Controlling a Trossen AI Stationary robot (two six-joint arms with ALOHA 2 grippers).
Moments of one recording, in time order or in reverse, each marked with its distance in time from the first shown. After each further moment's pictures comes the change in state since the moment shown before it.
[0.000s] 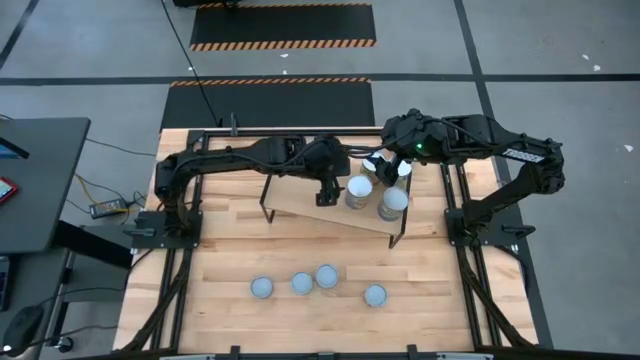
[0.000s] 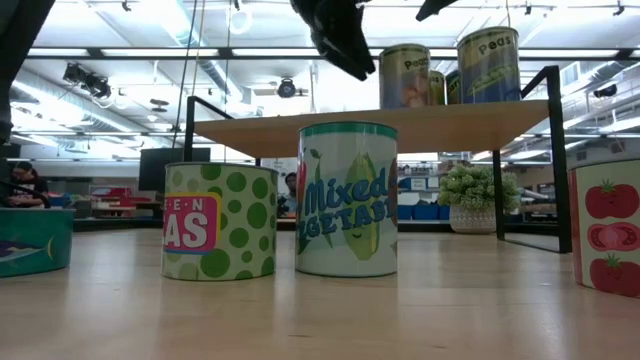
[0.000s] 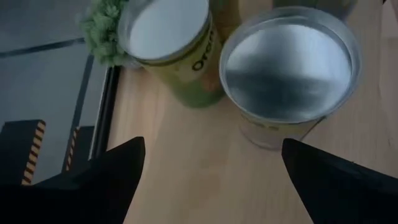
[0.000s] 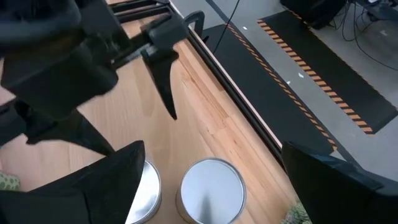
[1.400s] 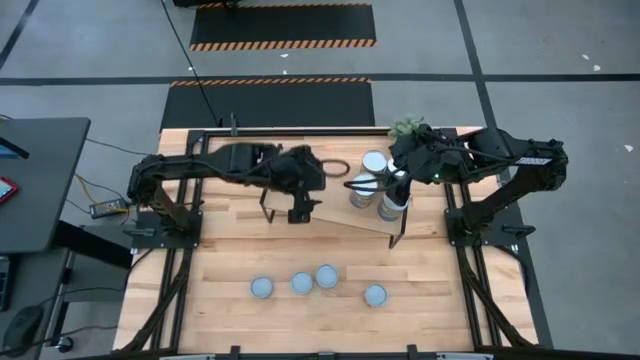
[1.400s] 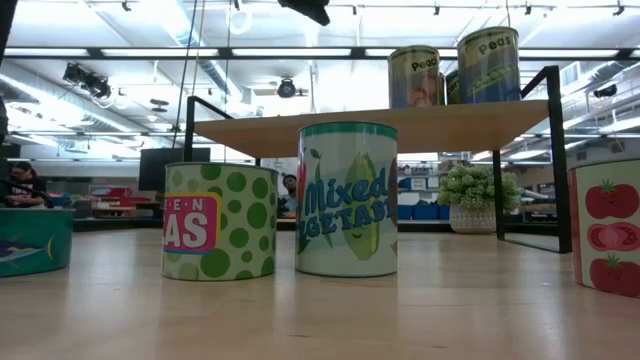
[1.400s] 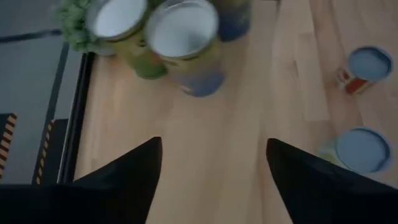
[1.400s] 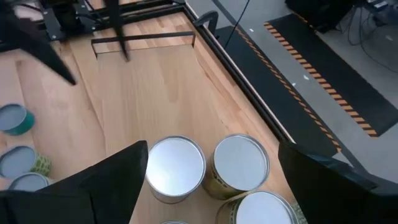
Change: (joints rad) left arm -0.145 -0.184 -0.008 -0.224 0.005 -0.127; right arm 0.228 0.004 0.064 -0.150 0.136 0.173
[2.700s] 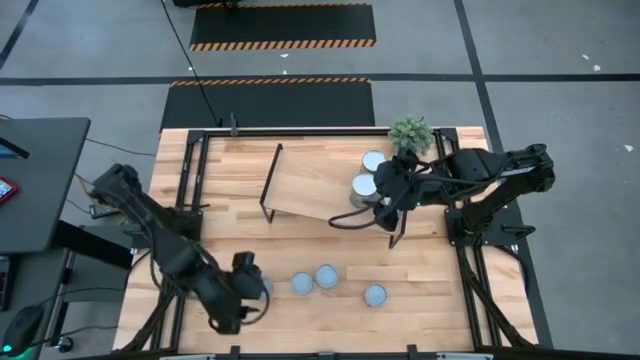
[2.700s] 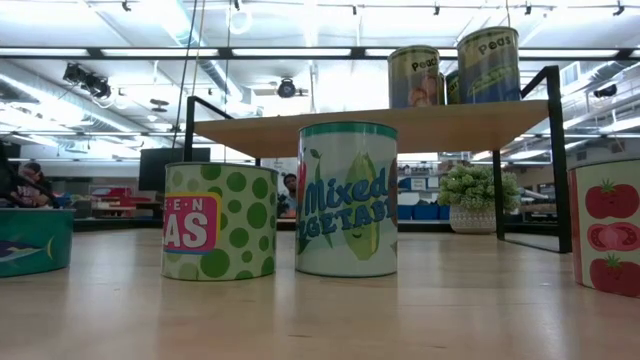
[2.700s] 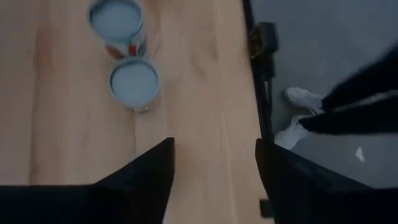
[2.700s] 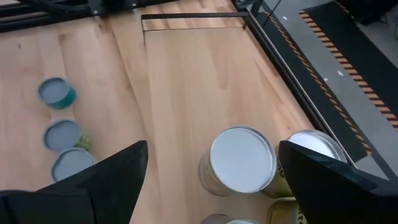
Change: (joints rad) left arm -0.740 -0.234 -0.518 0.164 -0.070 -0.787; right arm 0.106 0.103 -0.001 0.033 -0.062 0.054
